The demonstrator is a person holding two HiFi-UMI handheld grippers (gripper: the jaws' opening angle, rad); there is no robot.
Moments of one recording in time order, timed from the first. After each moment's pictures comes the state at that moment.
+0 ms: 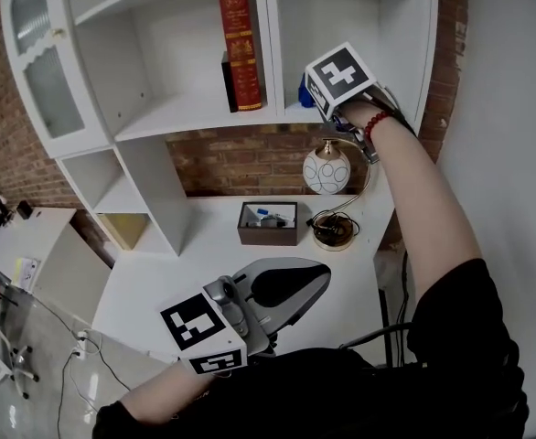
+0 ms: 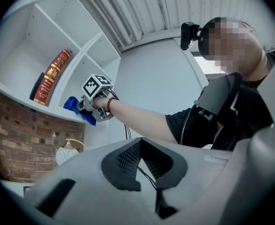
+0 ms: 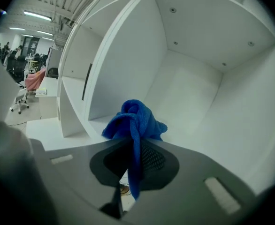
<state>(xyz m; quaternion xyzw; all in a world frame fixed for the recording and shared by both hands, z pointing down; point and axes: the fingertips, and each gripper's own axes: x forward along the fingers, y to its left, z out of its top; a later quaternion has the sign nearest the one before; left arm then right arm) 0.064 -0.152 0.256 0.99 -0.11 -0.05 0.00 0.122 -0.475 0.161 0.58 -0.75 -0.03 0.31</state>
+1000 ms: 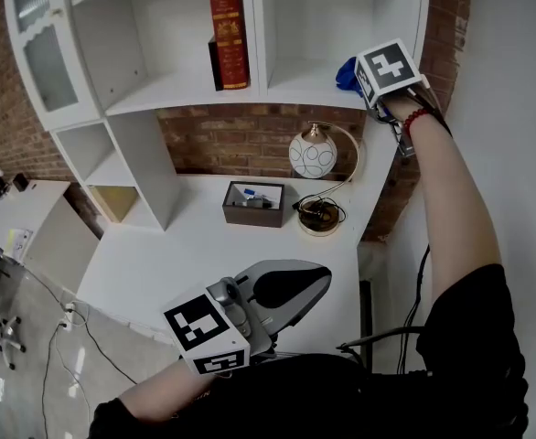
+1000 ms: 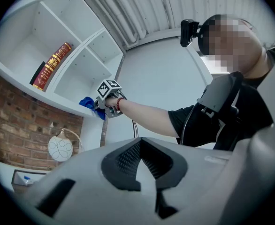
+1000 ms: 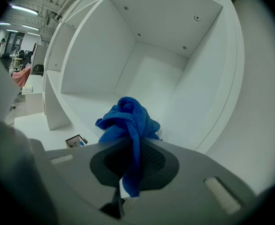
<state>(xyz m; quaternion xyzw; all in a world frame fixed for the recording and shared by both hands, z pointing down) 0.116 -0.126 0.276 0.99 -0.14 -0.06 0.03 0.250 -0.460 0.161 0.65 -0.70 -0.02 0.31</state>
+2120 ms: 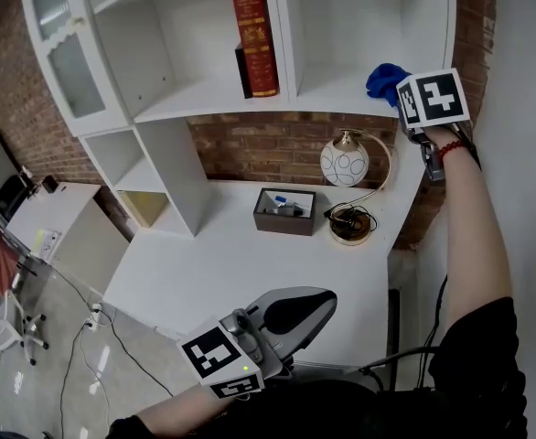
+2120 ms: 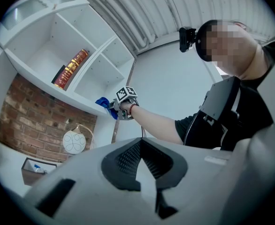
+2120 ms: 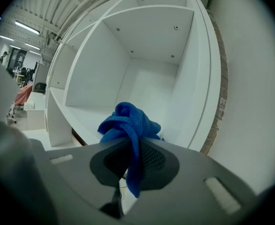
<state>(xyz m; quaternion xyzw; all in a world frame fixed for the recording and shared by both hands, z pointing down) 0.088 -0.131 0.301 0.97 -0.21 -0.09 0.06 0.249 -0.453 0.161 0.65 -0.73 -0.03 0.21</state>
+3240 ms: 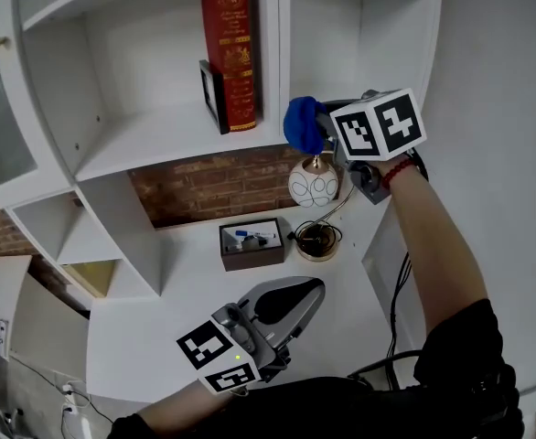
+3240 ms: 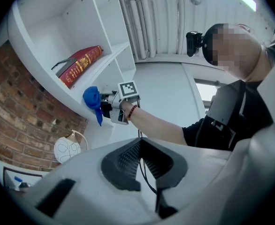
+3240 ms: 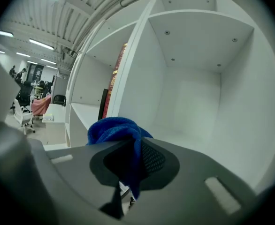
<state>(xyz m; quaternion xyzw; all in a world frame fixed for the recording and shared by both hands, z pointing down) -0.003 -0.221 0.278 0.98 -0.04 -0.15 0.09 0.072 -0.462 0.154 0.55 -0.82 -0.04 0.17</state>
